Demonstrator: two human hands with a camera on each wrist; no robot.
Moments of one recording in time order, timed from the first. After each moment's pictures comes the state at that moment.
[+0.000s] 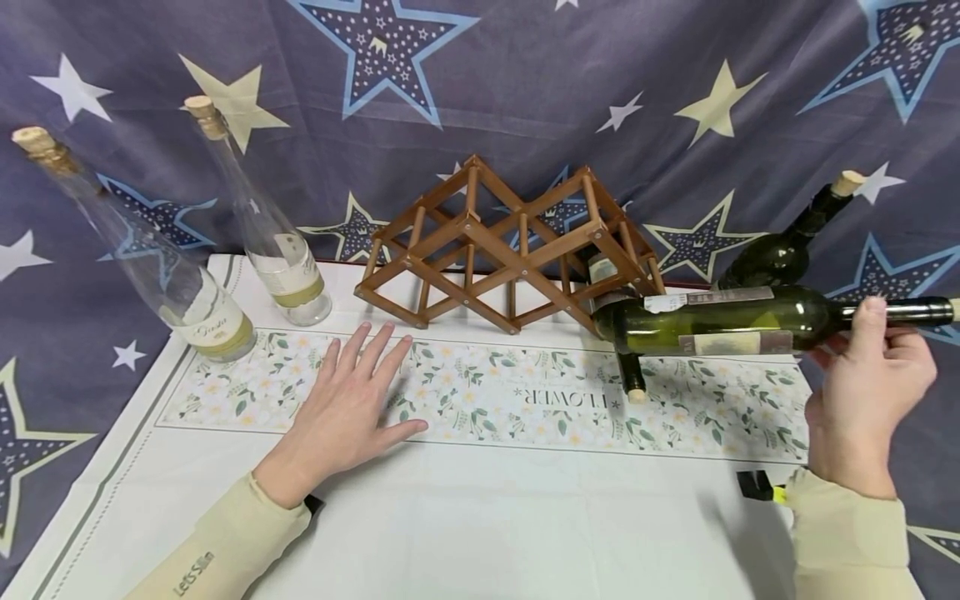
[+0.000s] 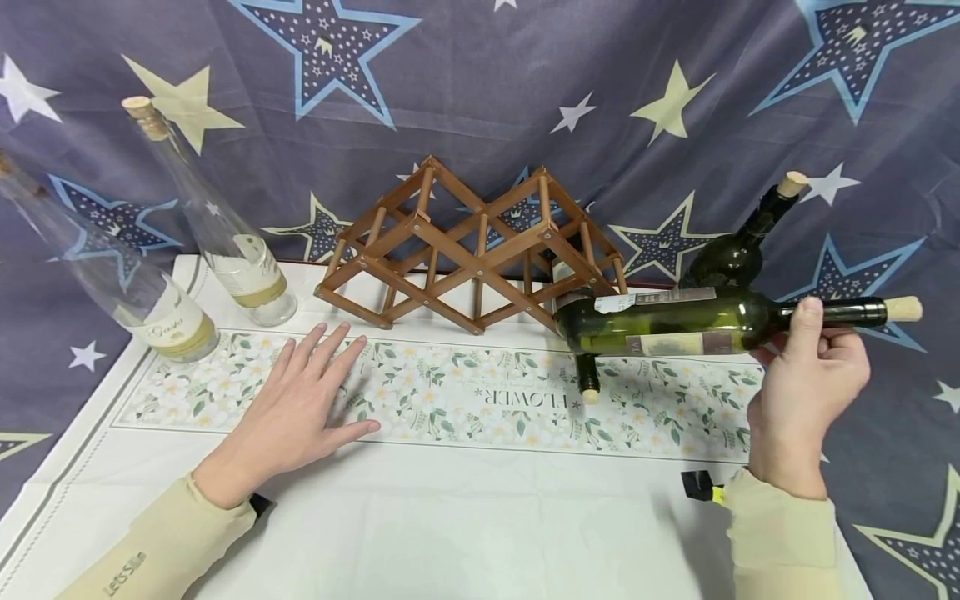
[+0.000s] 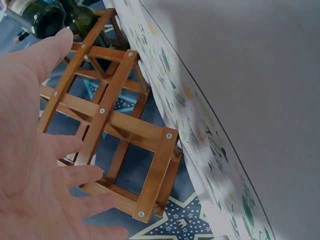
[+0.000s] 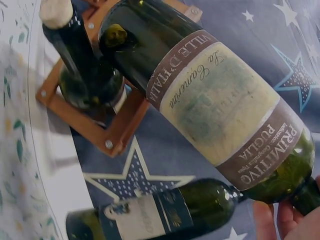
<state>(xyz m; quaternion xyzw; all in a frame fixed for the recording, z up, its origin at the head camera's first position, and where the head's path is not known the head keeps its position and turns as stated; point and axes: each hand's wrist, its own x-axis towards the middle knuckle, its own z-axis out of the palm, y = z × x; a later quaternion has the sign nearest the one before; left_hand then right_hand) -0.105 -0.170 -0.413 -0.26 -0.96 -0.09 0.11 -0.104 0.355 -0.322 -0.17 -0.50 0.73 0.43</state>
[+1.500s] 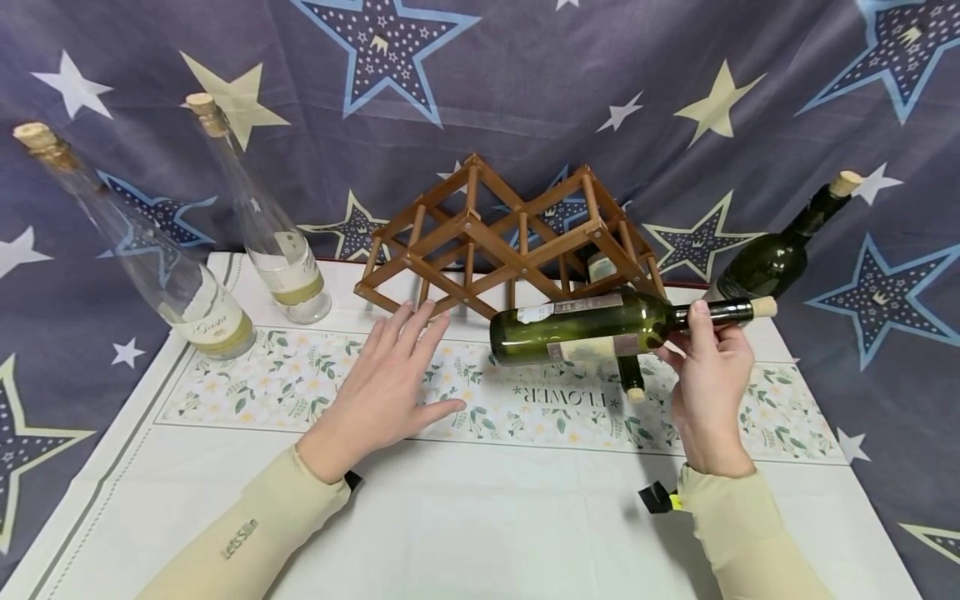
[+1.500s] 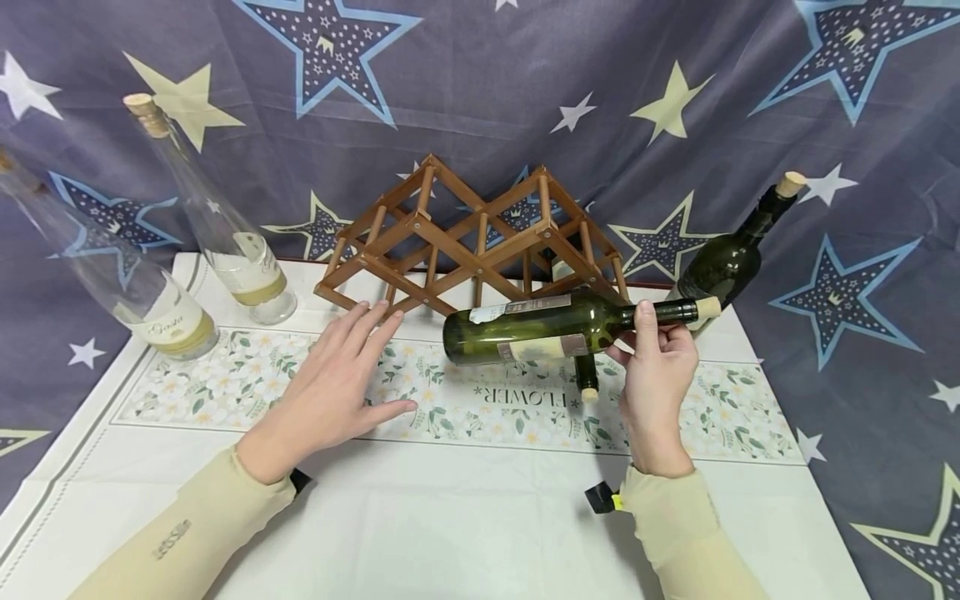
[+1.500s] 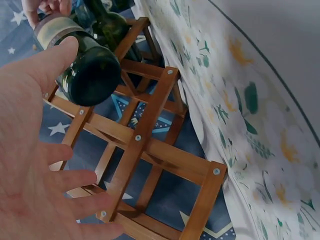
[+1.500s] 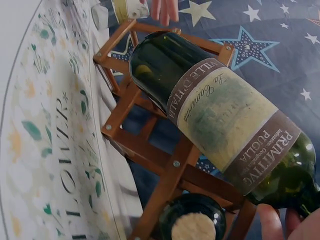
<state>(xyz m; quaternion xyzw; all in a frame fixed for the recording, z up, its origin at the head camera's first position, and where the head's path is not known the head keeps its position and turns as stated) -0.122 -0.125 -0.388 -0.30 -0.94 -0.11 0.14 -0.122 0.247 -0.359 -0.13 -0.51 0.80 0.27</state>
